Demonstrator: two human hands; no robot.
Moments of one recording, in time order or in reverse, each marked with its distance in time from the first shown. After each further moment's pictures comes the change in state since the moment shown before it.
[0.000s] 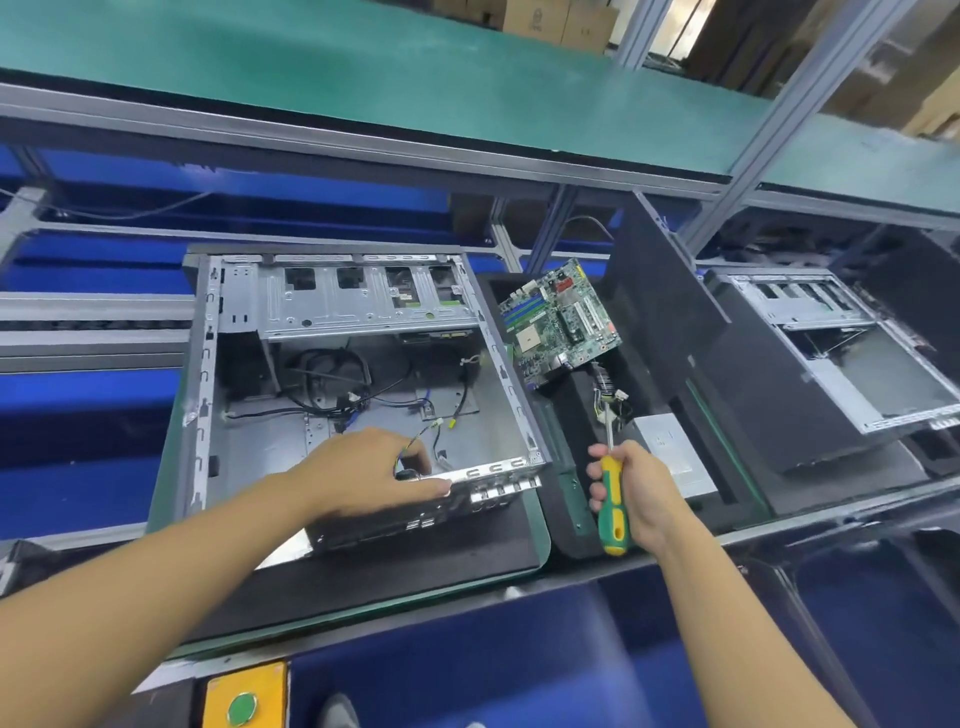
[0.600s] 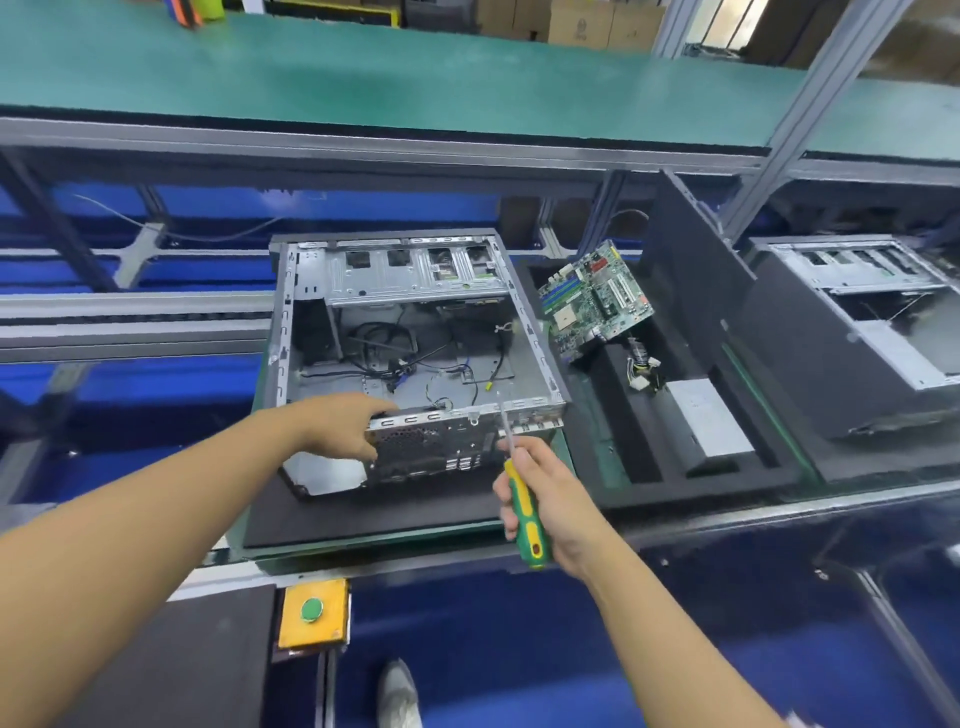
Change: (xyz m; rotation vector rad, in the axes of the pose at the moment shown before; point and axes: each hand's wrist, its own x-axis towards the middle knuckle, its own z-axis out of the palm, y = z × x) left_hand -0.054 -0.030 -0.018 0.131 -0.220 -0.157; right_hand -0.106 0.088 0.066 -0.090 -0.544 -0.143
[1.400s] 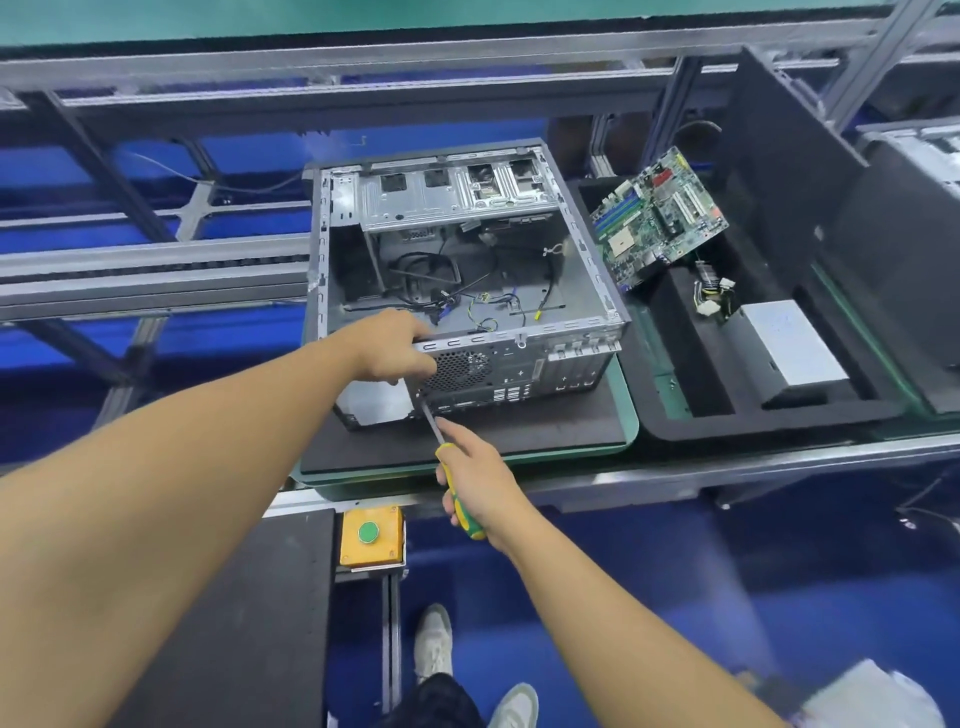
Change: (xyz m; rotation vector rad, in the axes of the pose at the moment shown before) left_hand 0.002 0.008 0.007 -0.185 0.140 -0.102; right_hand 0.032 0.098 0.093 -0.222 0.003 0.204
